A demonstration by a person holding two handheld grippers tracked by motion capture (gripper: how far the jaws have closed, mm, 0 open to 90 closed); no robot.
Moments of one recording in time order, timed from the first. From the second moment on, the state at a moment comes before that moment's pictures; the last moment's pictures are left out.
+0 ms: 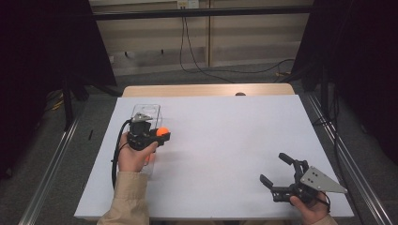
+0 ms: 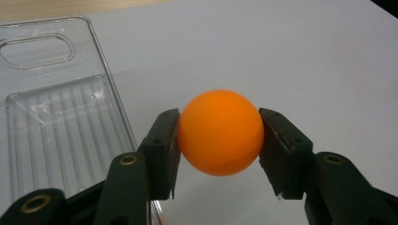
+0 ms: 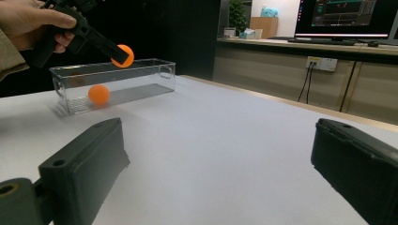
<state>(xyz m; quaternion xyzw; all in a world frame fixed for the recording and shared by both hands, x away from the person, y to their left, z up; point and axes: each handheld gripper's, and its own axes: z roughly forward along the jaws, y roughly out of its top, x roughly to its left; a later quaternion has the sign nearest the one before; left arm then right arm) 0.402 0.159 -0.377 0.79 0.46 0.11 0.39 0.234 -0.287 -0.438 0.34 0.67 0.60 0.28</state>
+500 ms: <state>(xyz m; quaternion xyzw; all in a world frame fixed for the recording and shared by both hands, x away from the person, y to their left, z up) 0.401 0.166 -0.375 0.78 0.46 0.12 0.40 0.234 -0.287 -0.438 0.34 0.67 0.60 0.28</state>
